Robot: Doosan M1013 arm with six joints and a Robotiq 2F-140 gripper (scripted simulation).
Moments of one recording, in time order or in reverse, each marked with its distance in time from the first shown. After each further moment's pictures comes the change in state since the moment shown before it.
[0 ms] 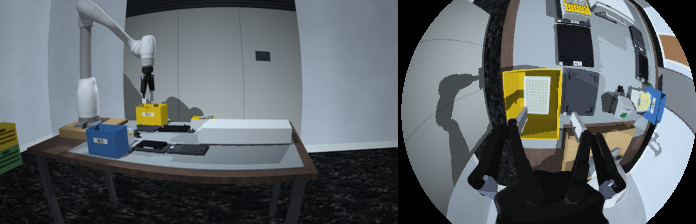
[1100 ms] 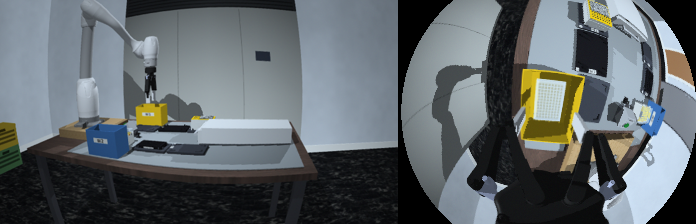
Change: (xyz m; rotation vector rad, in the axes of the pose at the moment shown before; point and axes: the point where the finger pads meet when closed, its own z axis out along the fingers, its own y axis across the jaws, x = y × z) arm 0.001 -0.040 0.005 0.000 0.000 -0.119
